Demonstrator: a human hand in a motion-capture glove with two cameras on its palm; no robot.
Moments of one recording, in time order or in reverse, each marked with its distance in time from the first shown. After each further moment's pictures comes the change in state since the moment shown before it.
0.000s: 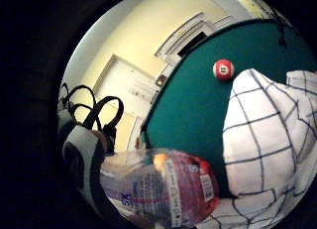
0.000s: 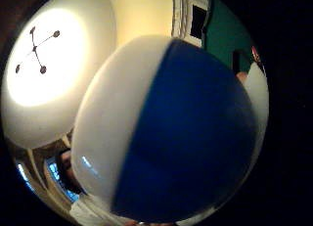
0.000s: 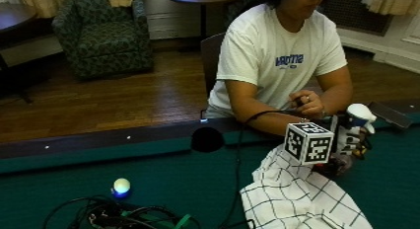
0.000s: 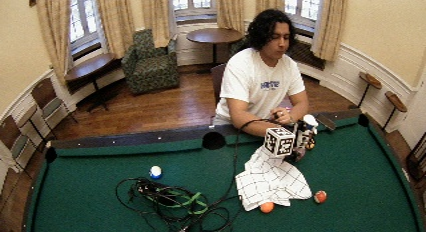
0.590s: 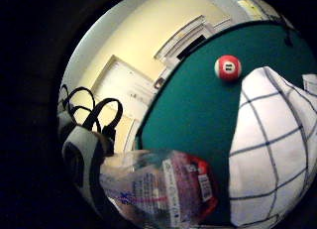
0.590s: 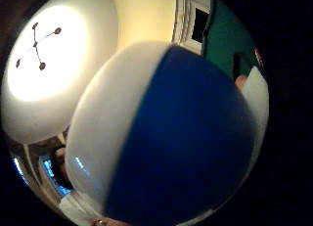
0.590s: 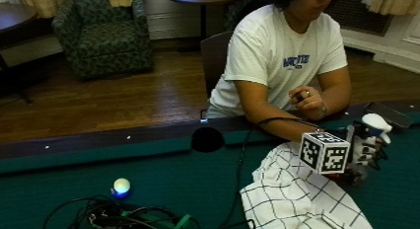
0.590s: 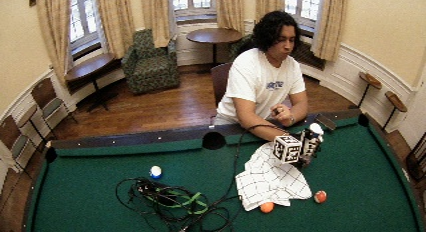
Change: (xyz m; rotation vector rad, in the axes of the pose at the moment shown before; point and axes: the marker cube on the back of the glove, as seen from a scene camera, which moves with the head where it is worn) arm 0.023 -0.020 0.039 0.027 0.024 -0.041
